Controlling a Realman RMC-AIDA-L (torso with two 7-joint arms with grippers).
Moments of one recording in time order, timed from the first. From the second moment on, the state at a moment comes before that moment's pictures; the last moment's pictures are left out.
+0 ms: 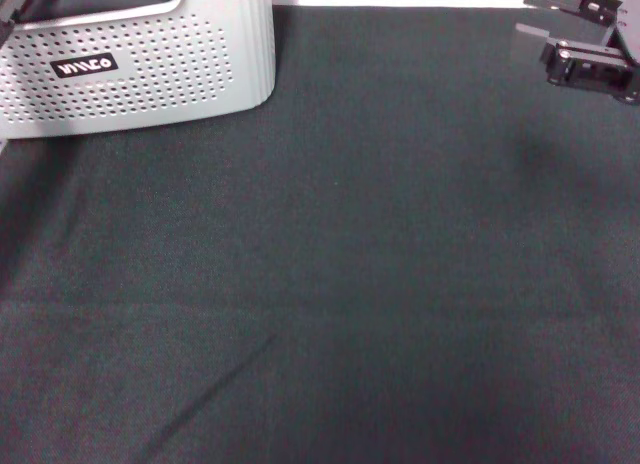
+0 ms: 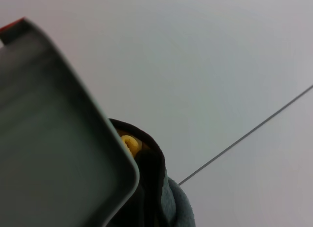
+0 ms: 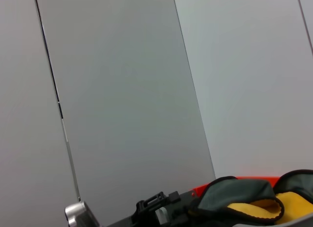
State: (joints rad) left arm -0.38 -2.09 0.64 0.41 1.02 1.29 -1.65; right arm 0.51 2.00 -0.96 -0.82 1.75 1.65 -1.63
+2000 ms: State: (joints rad) left arm -0.40 -2.08 0.66 0.46 1.07 1.24 -2.03; right arm 0.49 2.00 -0.96 -0.81 1.76 1.65 -1.63
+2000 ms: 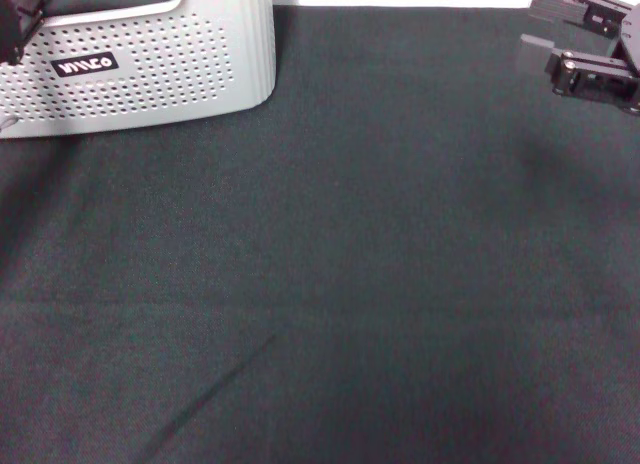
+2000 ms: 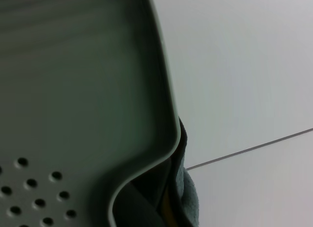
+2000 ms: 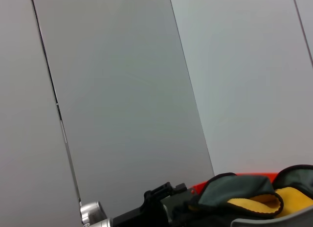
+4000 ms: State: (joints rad) left arm -0.39 -2.09 0.70 0.76 1.12 1.63 -2.00; right arm 0.48 2.00 -0.97 -0.81 1.76 1.68 -1.65
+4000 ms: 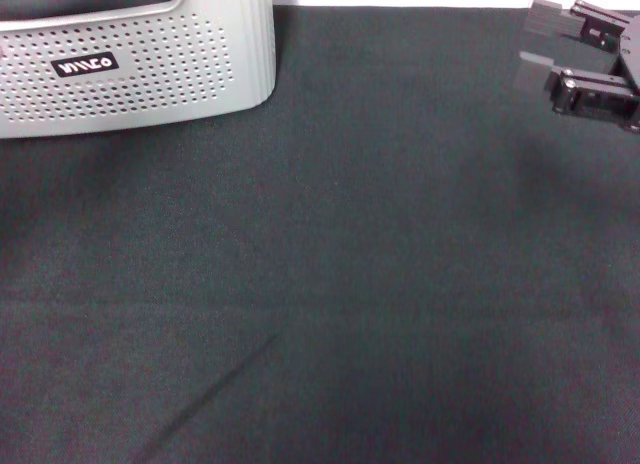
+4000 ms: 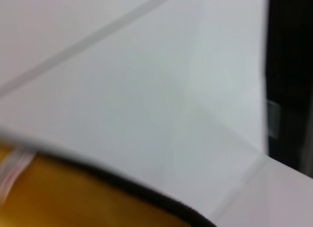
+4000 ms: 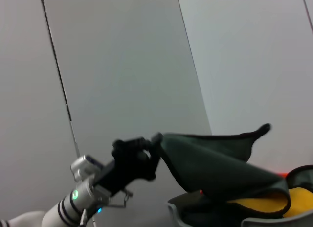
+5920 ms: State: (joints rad) left arm -0.41 -2.01 0.95 1.17 1.12 2.02 -2.17; right arm 0.49 1.99 -1.04 -0.89 1.74 1.76 -1.65
